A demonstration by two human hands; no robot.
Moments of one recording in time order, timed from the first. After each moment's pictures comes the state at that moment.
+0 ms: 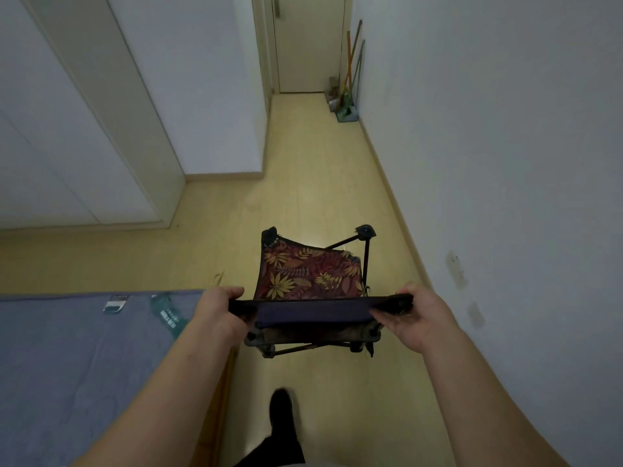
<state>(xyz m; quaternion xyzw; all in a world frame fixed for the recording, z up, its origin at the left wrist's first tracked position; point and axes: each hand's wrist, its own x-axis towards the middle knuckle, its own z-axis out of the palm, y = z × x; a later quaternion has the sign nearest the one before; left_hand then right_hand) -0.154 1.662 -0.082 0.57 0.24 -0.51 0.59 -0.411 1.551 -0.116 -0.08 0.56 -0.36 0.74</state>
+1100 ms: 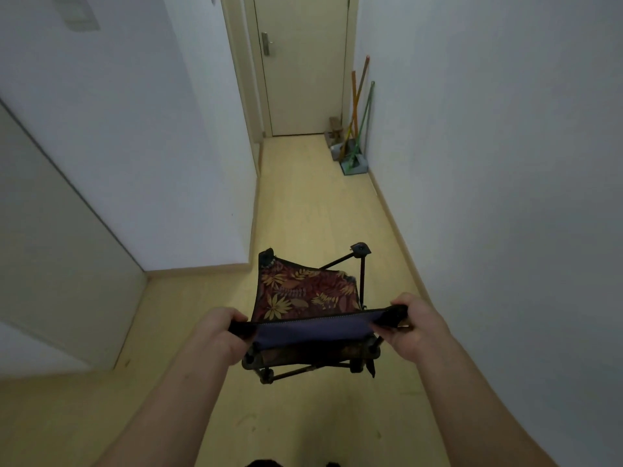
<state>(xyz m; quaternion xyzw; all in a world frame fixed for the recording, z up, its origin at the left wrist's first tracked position) 0.209 0.888 -0.105 0.61 0.25 -0.52 0.55 -0.055 0.779 -0.113 -0.08 0.60 -0.35 0.72</state>
